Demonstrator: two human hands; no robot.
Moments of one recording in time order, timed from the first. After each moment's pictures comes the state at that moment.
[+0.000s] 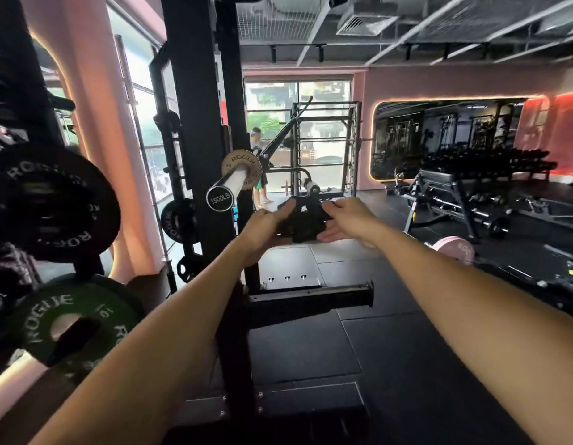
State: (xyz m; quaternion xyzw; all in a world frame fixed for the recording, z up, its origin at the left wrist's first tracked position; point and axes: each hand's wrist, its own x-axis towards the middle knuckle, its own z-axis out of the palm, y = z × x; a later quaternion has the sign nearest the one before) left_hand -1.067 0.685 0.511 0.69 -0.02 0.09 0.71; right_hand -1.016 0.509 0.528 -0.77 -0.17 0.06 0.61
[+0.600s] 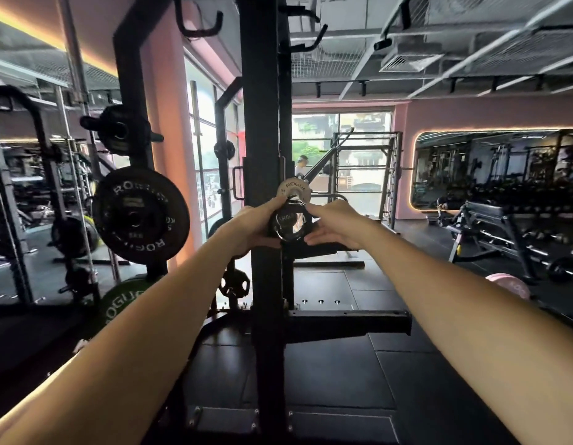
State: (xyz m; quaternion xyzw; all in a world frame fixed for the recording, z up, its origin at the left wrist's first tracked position) left_hand -1.215 0.755 0.584 0.73 0.07 0.15 0.67; right_hand -1.148 0.592 0.589 -0.73 -0.25 0.12 0.62
